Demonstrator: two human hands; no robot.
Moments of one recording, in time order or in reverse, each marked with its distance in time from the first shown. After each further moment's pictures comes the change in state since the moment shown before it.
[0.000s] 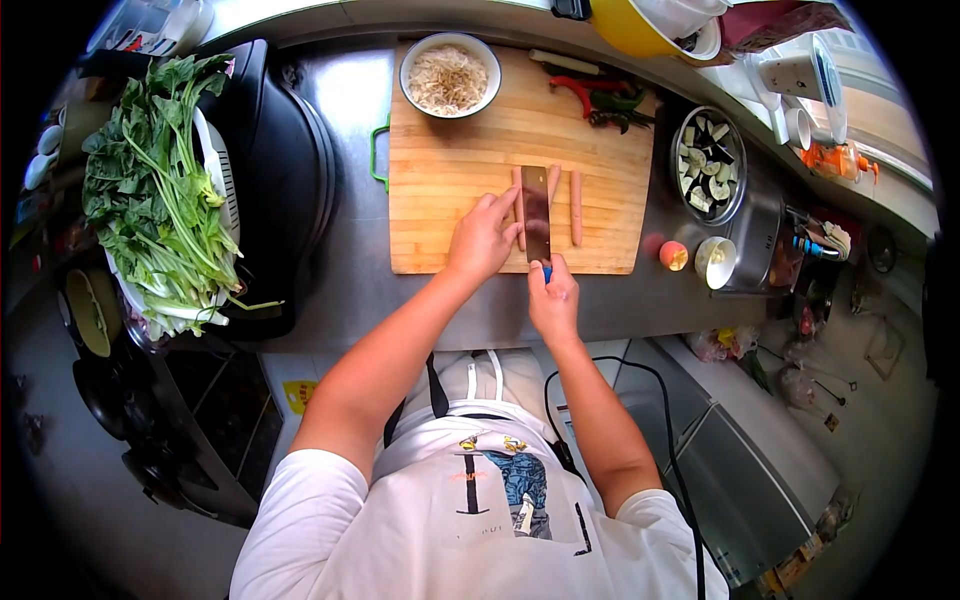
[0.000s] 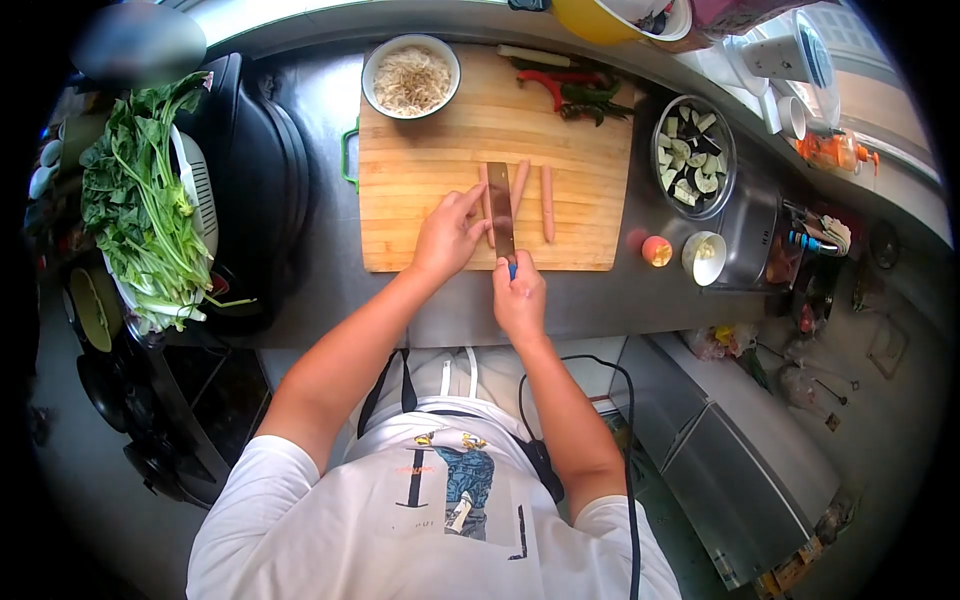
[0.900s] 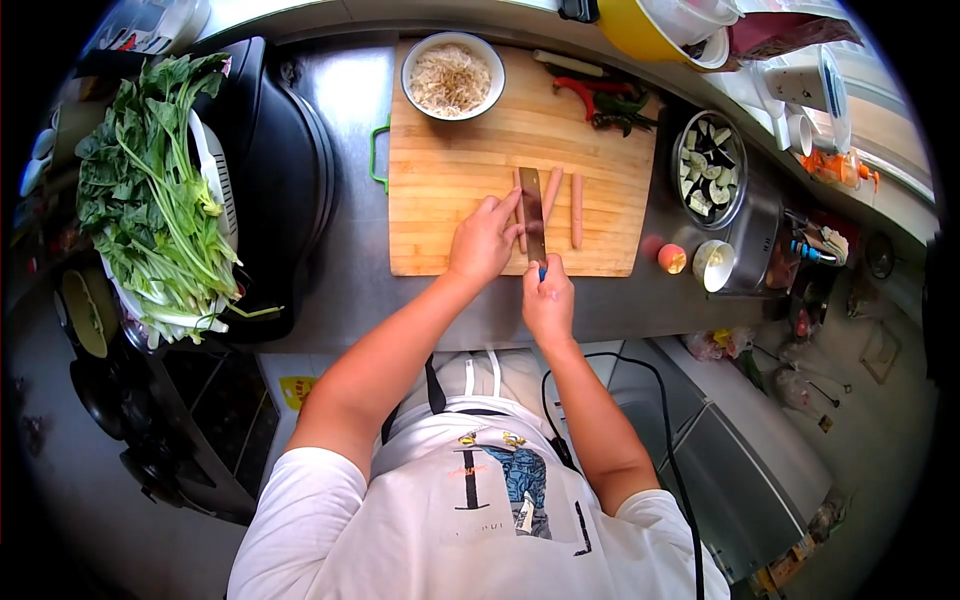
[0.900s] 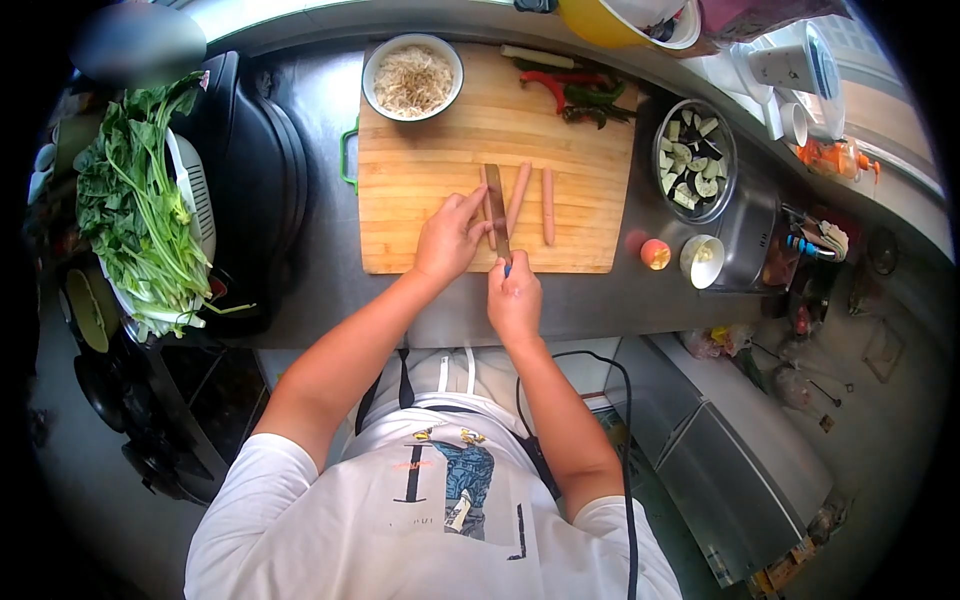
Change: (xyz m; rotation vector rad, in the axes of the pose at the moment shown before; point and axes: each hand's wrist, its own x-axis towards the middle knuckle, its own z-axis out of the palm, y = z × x) left_hand 0.001 -0.003 0.004 0.076 0.032 0.038; right_hand 0.001 -0.006 0.008 -0.169 0.037 -0.036
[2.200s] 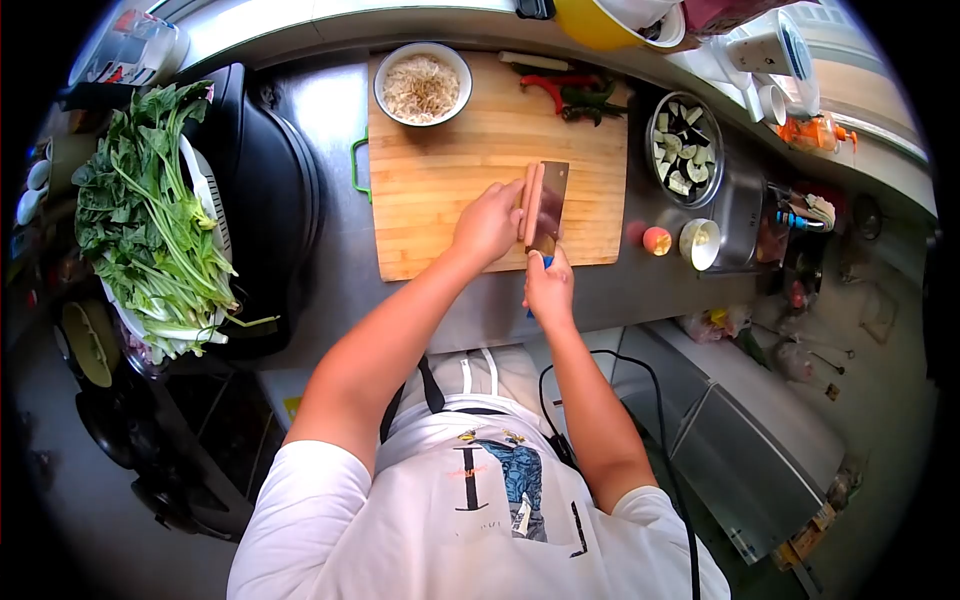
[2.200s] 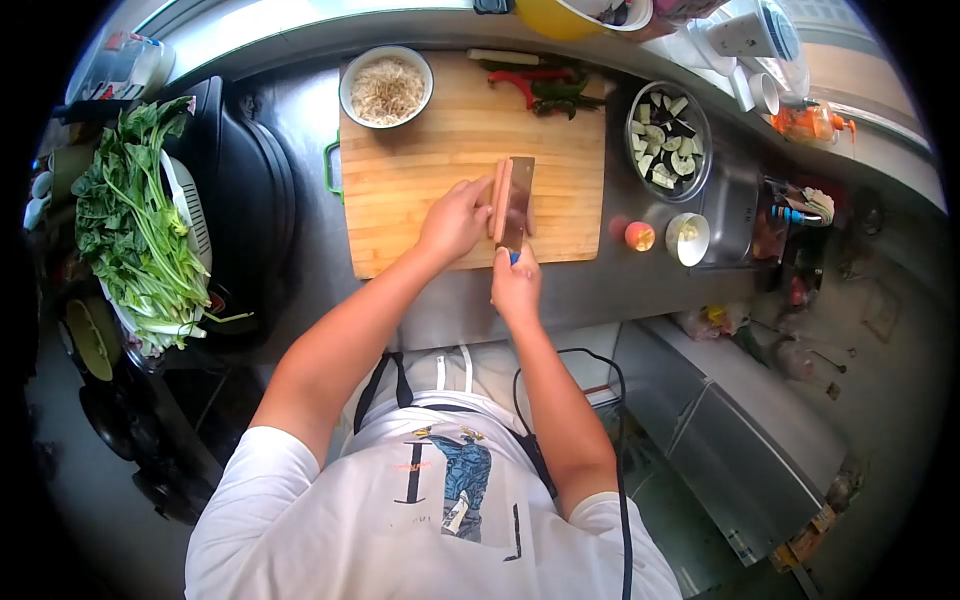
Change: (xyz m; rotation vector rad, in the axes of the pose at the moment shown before) left_hand 0.028 0.016 0.011 -0.044 -0.127 0.065; right_hand 0.010 0.004 -0.013 0.382 -0.061 0.428
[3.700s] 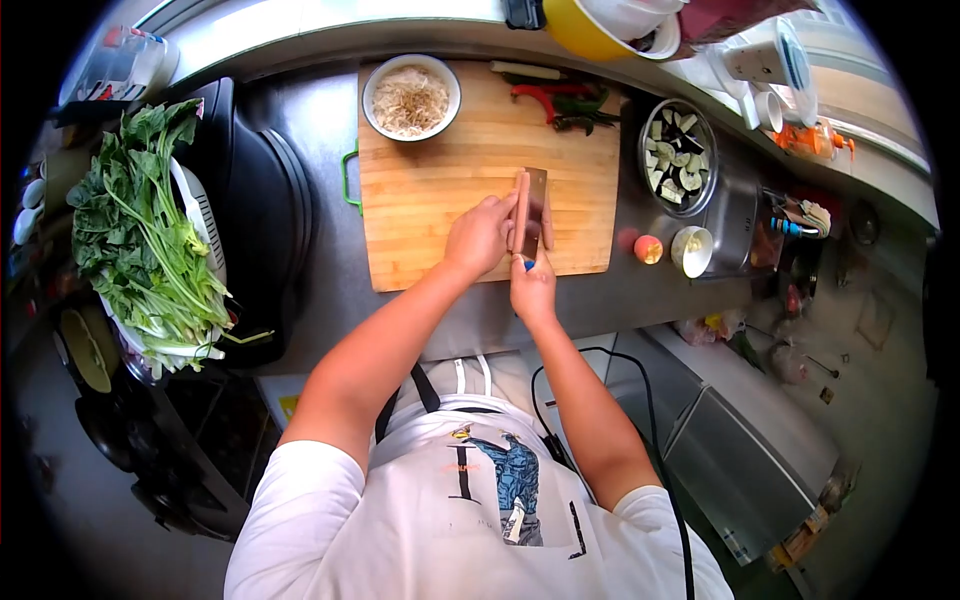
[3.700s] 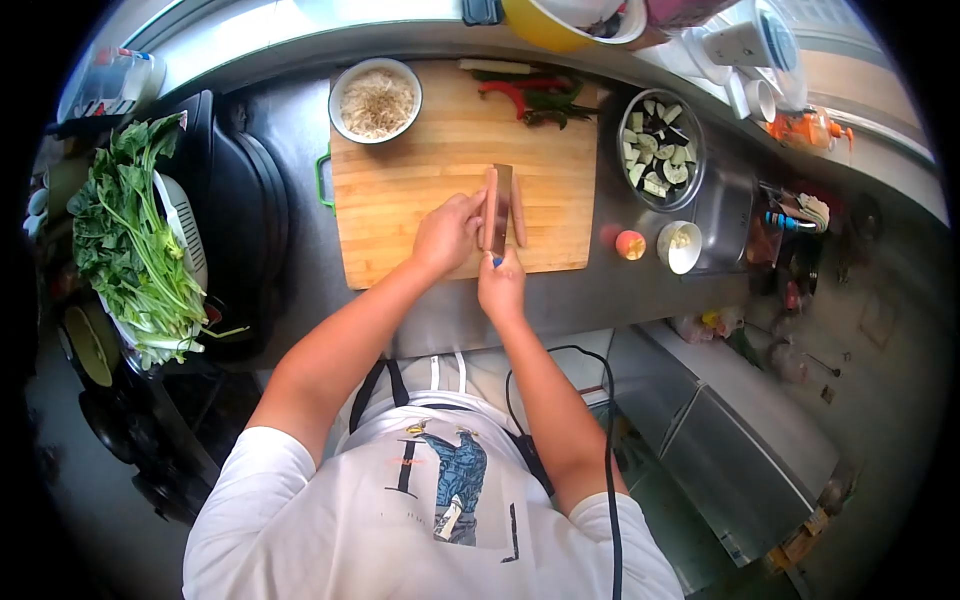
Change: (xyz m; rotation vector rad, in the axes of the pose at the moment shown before) left_hand 0.003 -0.002 0.006 0.077 -0.048 -0.007; right_hand 0.024 0.016 0.014 -0.205 0.122 -0.316
